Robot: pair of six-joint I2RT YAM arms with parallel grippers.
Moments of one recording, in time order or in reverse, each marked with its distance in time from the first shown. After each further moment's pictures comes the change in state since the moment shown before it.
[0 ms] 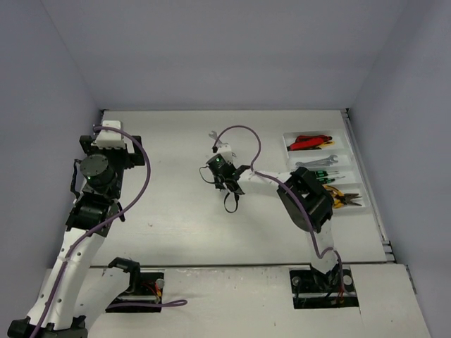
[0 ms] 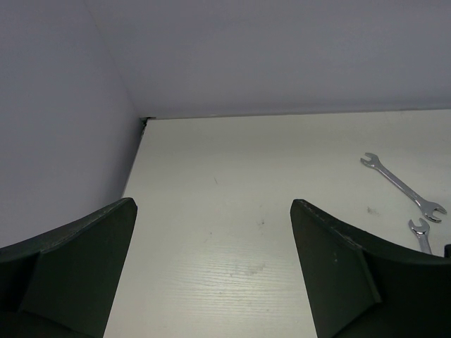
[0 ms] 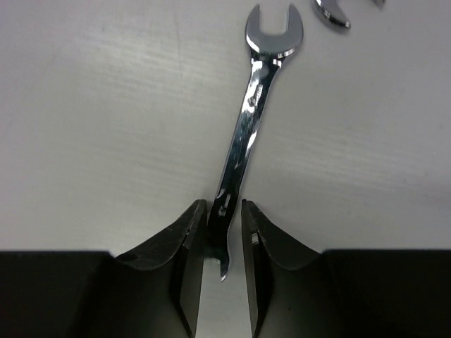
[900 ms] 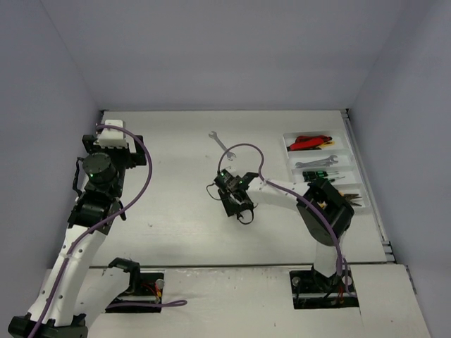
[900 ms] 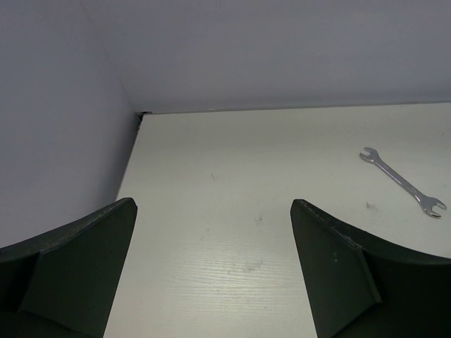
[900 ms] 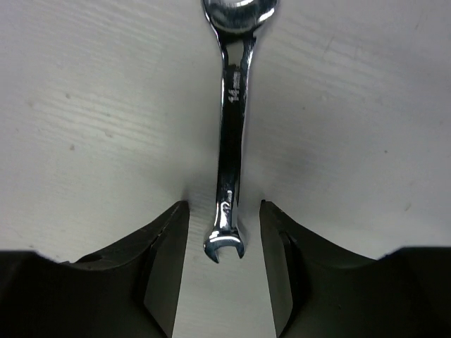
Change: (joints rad) left arm 0.000 0.023 0.000 0.000 0.005 -0.008; right arm 0.064 -0.243 -0.192 -0.407 -0.176 -0.020
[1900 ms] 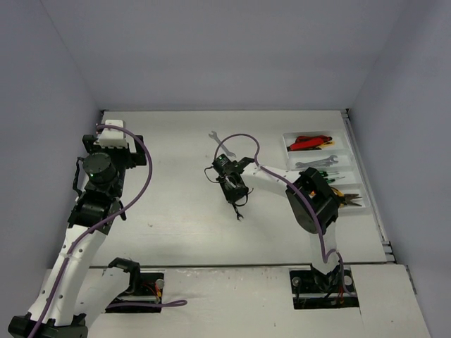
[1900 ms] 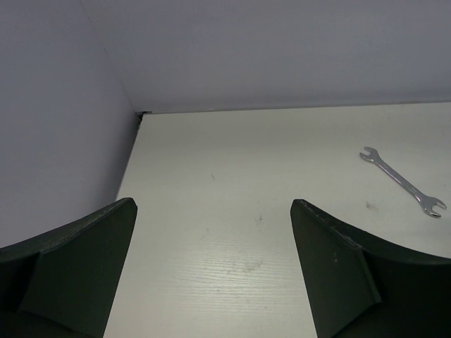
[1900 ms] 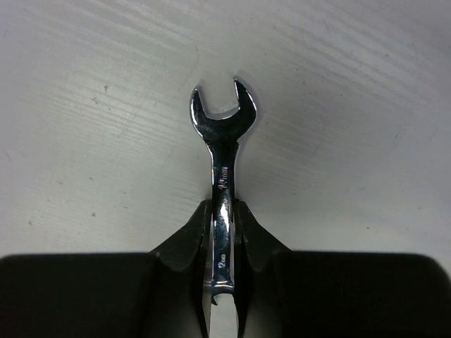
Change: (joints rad) left arm 0.000 0.001 0.000 0.000 0.000 0.000; right arm -0.094 0.183 0.249 -0.078 -0.109 -0.091
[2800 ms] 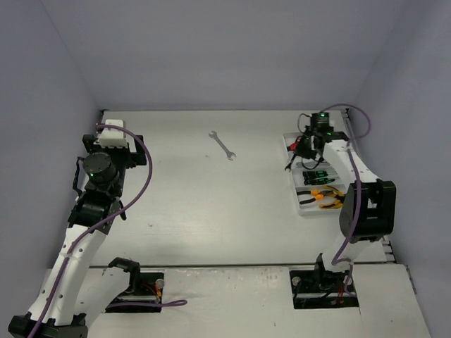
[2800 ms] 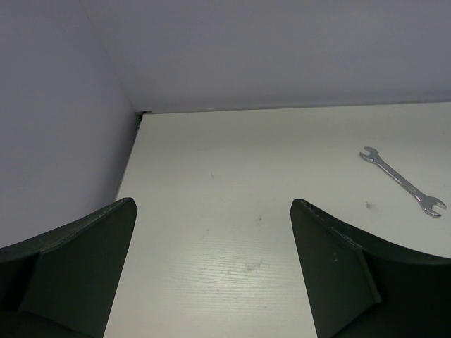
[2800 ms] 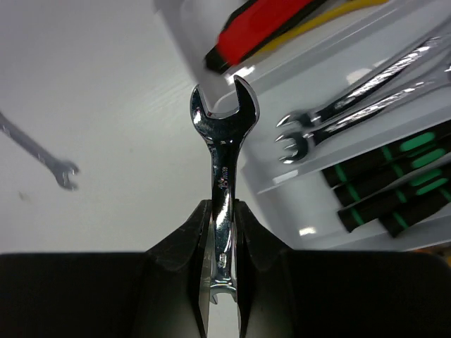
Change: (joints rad) left arm 0.000 0.000 0.000 0.000 0.000 0.000; right arm -0.742 -0.315 -0.084 0.137 -0.099 0.224
